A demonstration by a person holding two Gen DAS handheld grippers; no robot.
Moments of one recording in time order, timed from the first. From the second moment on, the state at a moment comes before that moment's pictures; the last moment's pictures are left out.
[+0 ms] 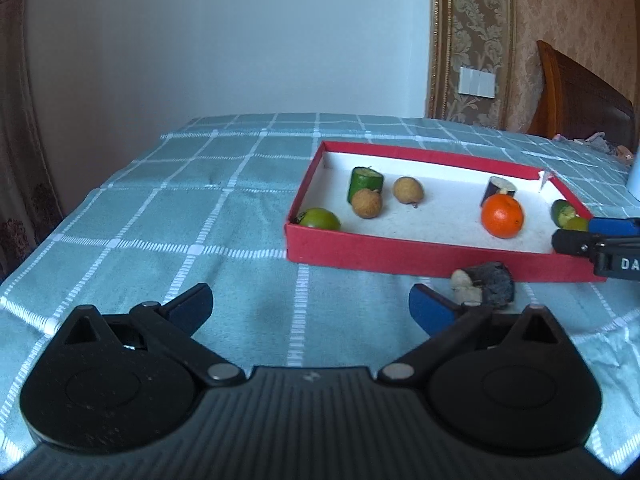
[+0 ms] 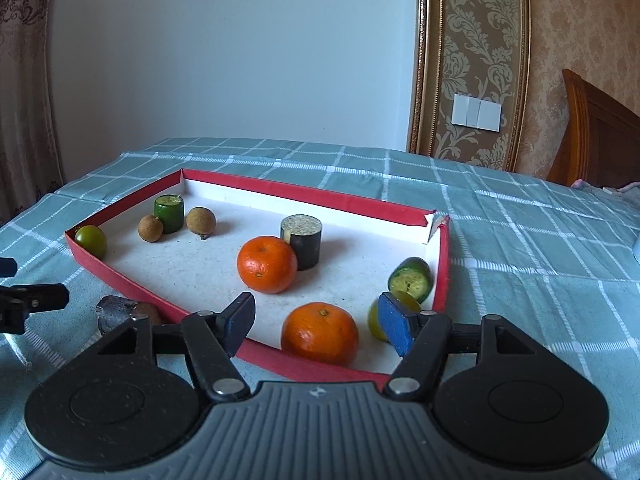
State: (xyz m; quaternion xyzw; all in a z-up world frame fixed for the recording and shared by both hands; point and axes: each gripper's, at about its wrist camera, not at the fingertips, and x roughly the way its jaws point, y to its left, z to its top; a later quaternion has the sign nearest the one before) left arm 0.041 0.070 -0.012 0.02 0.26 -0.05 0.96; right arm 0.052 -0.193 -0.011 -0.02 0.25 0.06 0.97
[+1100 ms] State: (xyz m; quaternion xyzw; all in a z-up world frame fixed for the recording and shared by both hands) left arm 0.048 -0.026 -0.016 0.03 0.29 -0.11 0.95; right arm 0.009 -0.265 -0.028 0.08 0.28 0.02 0.96
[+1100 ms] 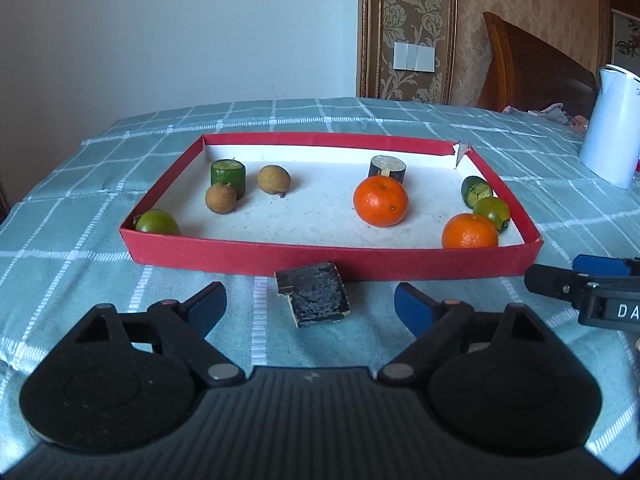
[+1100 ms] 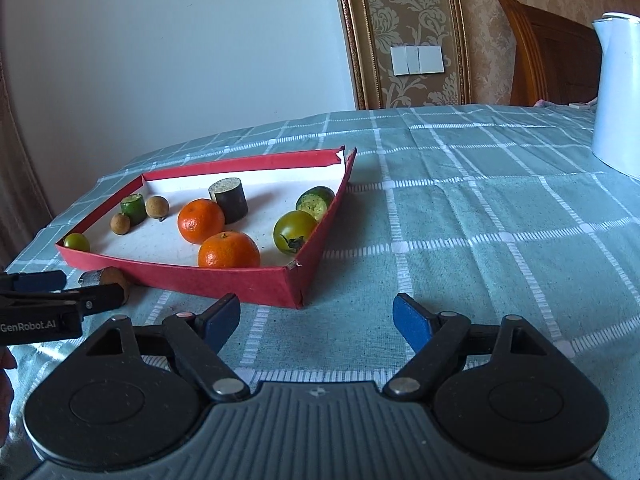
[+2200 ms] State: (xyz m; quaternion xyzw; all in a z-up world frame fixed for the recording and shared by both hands) left arm 0.030 -0.013 0.007 0.03 0.26 -0.15 0.95; right arm 0.010 -0.265 -0.030 0.08 0.29 0.02 0.95
